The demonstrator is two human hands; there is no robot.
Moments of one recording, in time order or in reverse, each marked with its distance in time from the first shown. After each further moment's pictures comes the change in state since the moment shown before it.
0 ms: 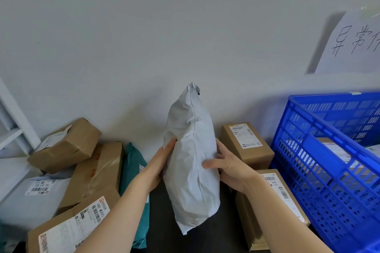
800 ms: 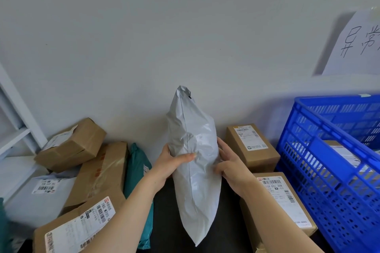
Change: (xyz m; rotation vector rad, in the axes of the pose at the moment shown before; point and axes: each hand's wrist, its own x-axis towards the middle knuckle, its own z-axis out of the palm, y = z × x) left_hand 0.007 -0.005 0.001 0.028 0.075 0.032; right_hand 0.013 0.014 0.003 -0.120 0.151 -0.141
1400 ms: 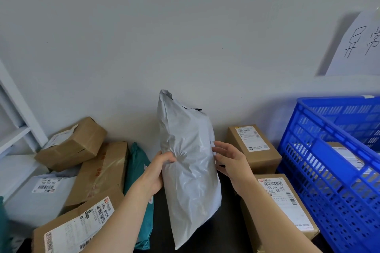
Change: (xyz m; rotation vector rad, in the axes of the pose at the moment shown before) left_hand -0.004 -0.008 -0.016 -0.350 0.029 -0.096; right_hand 0.006 -0.001 0.004 -0.034 0.283 -0.010
